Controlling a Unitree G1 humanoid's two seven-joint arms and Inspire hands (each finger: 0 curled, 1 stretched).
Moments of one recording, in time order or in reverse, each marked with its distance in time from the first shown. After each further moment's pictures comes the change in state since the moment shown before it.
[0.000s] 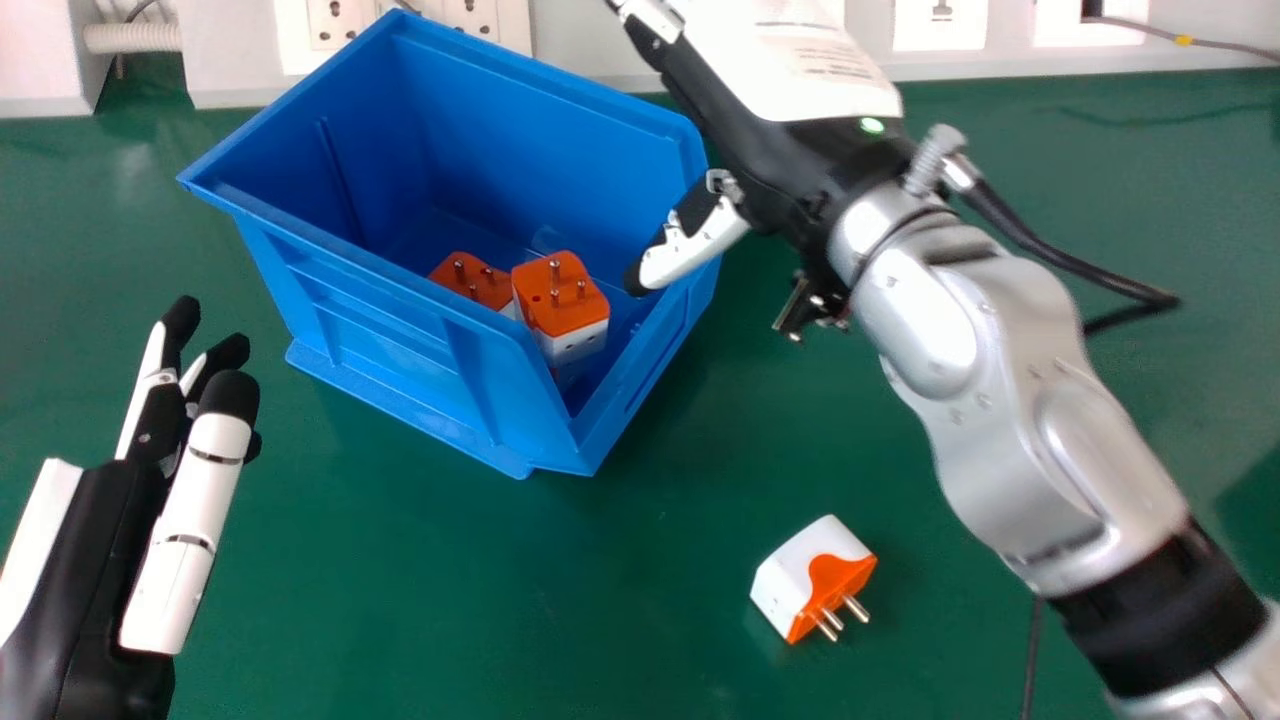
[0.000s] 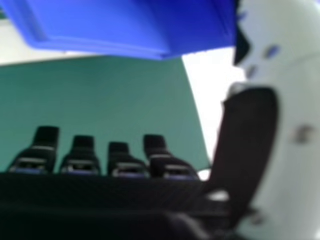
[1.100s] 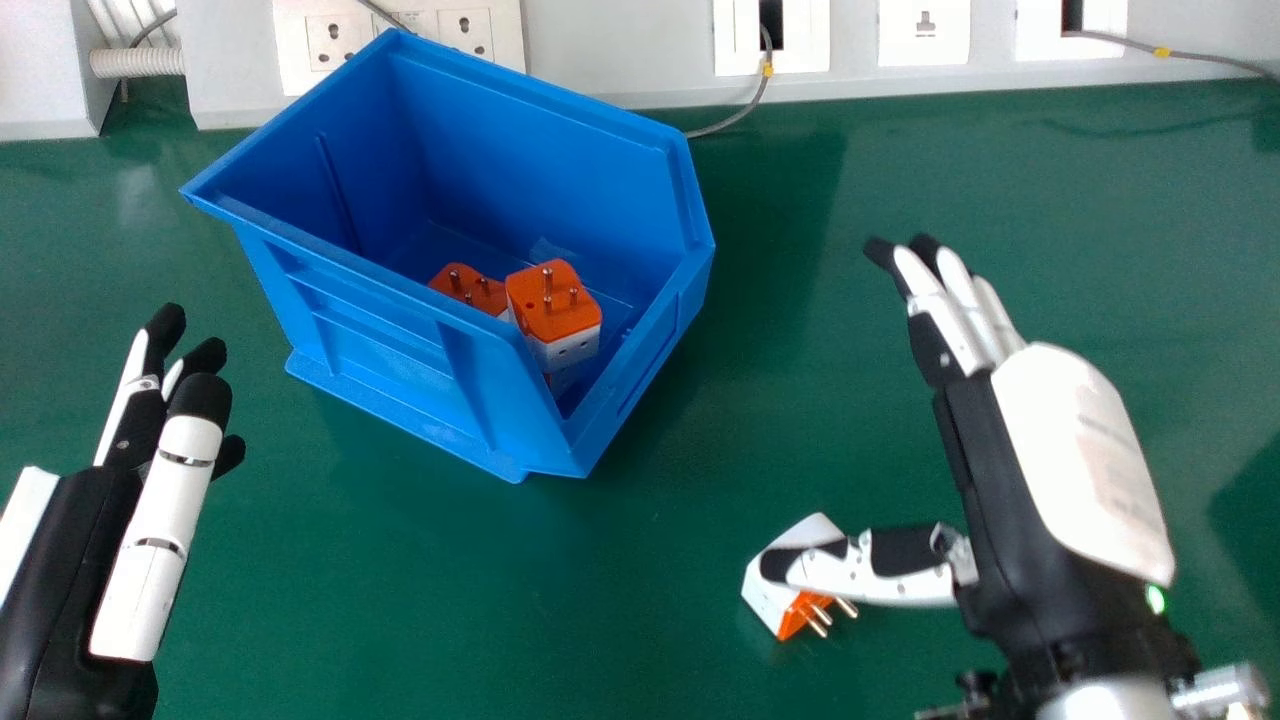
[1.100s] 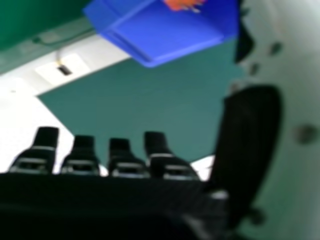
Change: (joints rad) left arm 0.016 0.014 0.040 -0.015 -0.079 0.033 -0.025; right arm 1.084 0.154 -0.050 -0.620 -0.152 -0.052 -0.312
